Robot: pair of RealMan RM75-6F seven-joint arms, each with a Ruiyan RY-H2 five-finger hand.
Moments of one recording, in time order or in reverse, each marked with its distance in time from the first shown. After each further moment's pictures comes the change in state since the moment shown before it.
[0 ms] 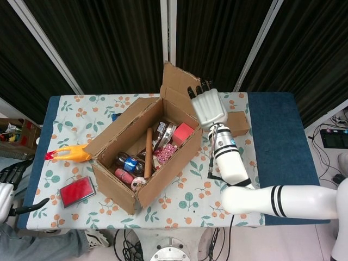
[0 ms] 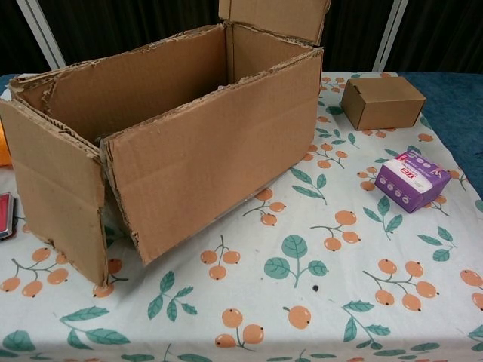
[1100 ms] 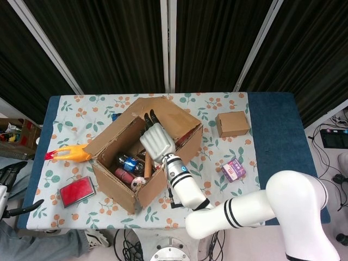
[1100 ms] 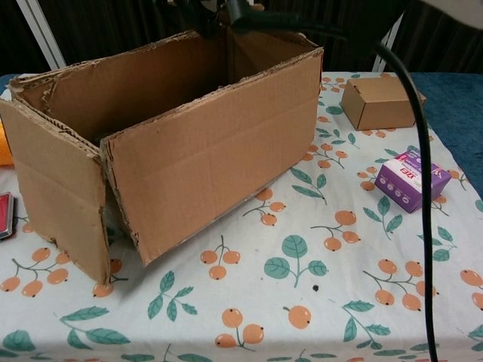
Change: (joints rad) left arm 0.012 -0.004 0.010 0.066 0.010 0.020 -0.074; right arm 0.199 -0.307 -0.002 0.023 -0.015 0.050 -0.104
